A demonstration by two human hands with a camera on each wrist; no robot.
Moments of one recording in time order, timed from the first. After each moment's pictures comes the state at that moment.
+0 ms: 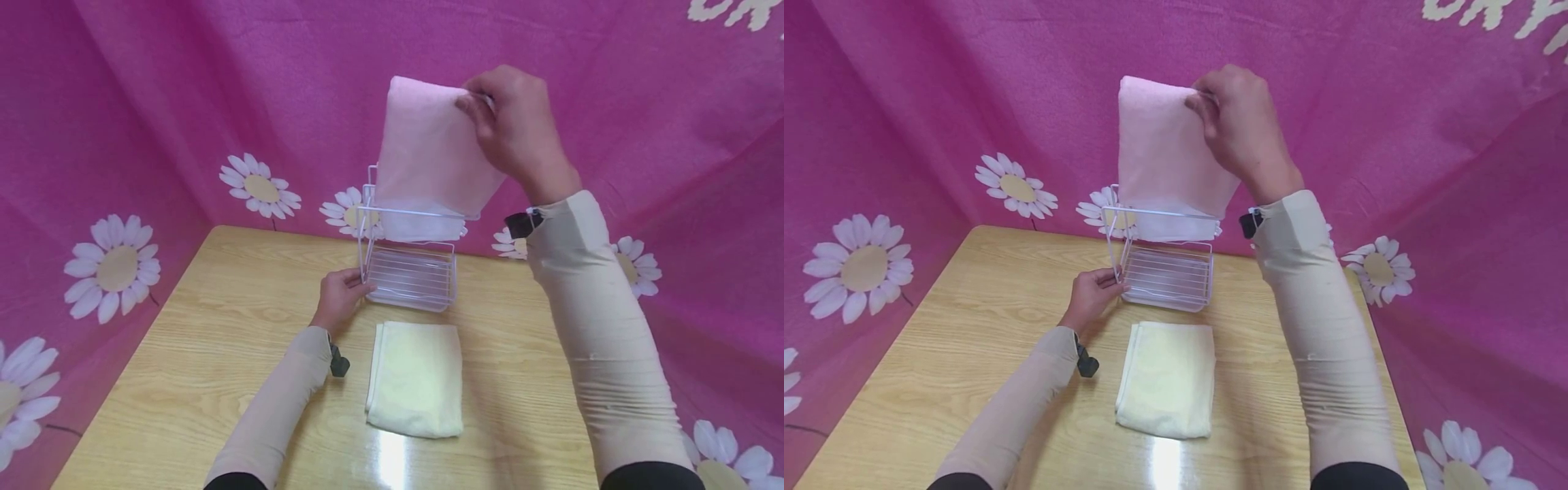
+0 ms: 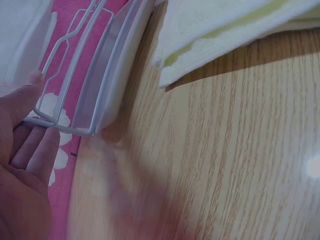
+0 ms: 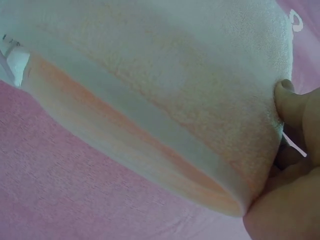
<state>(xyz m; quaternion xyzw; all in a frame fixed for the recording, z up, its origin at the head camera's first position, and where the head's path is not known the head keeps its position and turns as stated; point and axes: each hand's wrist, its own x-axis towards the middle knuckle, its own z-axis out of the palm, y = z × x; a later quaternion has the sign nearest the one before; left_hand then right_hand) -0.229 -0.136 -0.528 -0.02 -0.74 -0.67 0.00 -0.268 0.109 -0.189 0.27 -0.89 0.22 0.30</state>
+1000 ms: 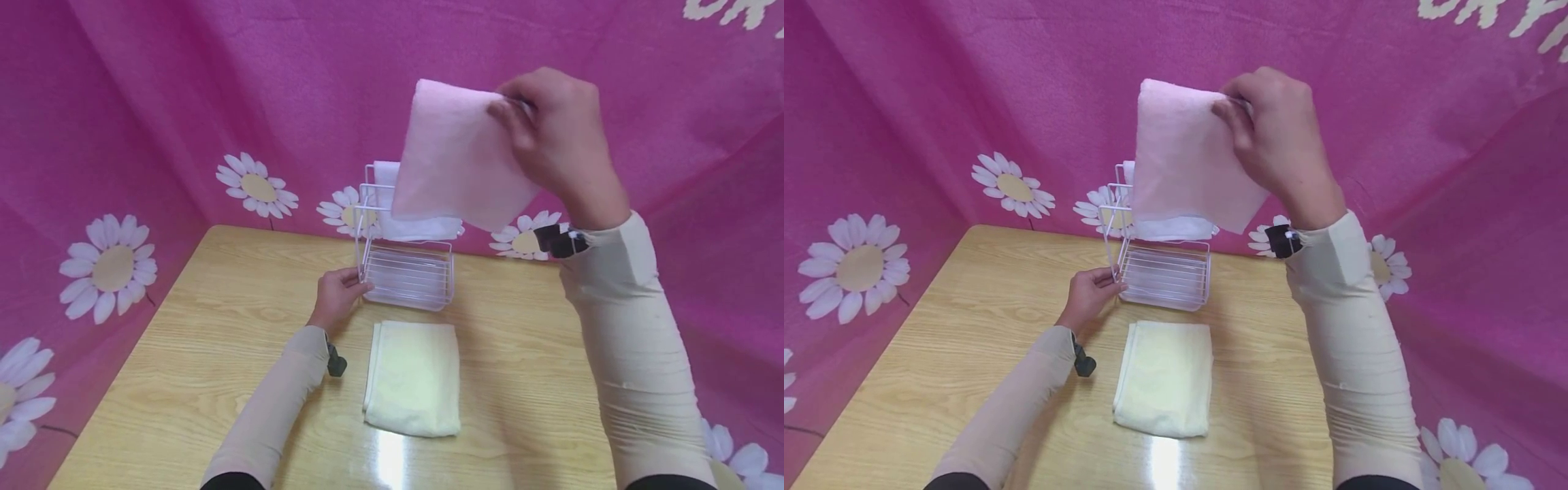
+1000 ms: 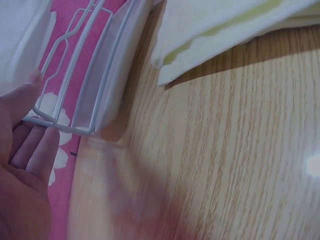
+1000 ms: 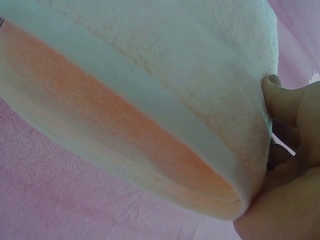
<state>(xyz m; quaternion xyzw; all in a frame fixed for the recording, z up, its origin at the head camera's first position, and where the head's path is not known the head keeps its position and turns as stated) -0.232 -0.139 -0.531 -0.02 -0.74 -0.67 0.01 -0.233 0.139 -0.179 0.26 -0.88 0.21 0.34</state>
